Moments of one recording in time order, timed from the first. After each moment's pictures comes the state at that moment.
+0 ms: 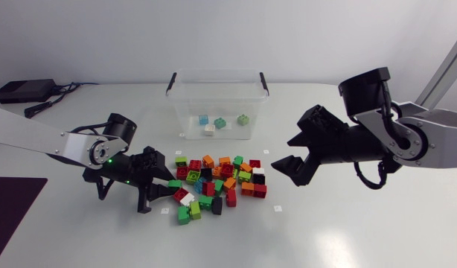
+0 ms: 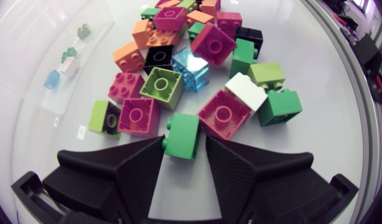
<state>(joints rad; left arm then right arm) -0.18 1.84 0.83 -0.22 0.54 1.19 0.32 1.37 0.79 -0.25 -0.33 -0.49</state>
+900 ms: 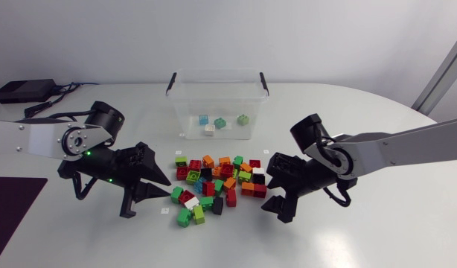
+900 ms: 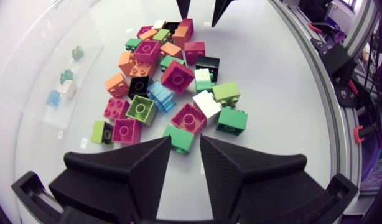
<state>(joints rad) -0.19 1.62 0.83 -0.49 0.59 1.24 0.40 1.72 0.78 -0.25 -0.35 -0.70</state>
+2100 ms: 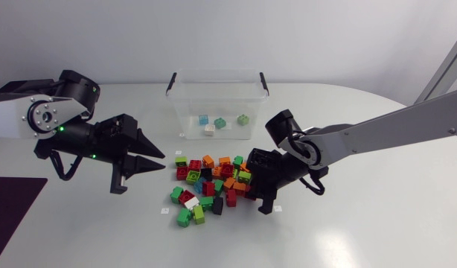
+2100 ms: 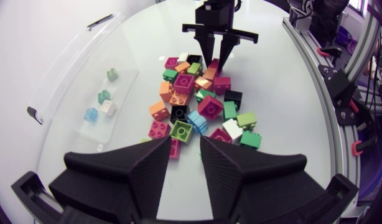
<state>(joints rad) -0.13 1.50 0.93 -0.54 0.66 1.20 0.48 1.87 0.93 -0.25 -0.33 -0.71</state>
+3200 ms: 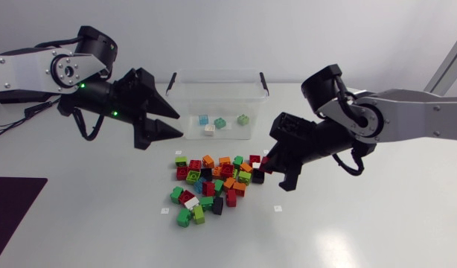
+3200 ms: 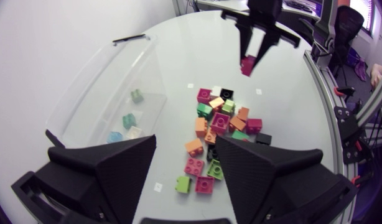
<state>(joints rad) -0.18 1.66 1.23 -0.57 0.67 1.02 0.40 1.55 0.97 -0.44 -0.33 -0.71</state>
